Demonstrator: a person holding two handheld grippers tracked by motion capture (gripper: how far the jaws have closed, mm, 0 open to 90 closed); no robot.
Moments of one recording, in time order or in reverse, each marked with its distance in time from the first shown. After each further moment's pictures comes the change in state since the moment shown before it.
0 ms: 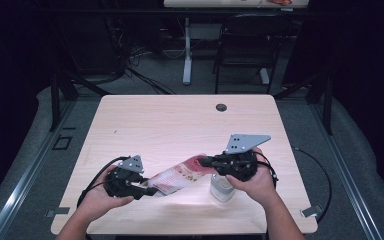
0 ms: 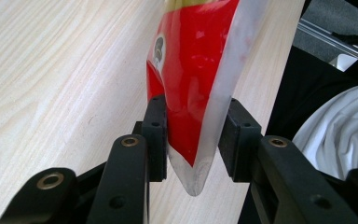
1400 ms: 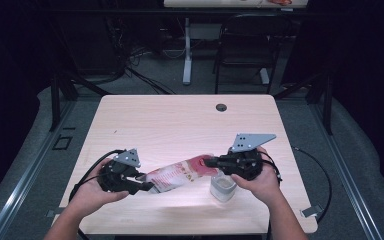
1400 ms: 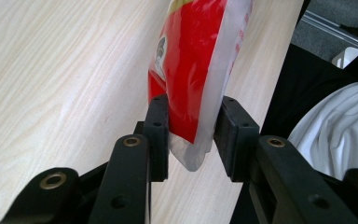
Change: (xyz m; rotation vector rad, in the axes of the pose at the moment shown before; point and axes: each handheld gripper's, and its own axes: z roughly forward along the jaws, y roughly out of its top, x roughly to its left) left arm -0.004 0.017 -0.027 0.029 0.034 0.026; right arm -0.010 -0.010 -0.008 0.006 0.017 0.055
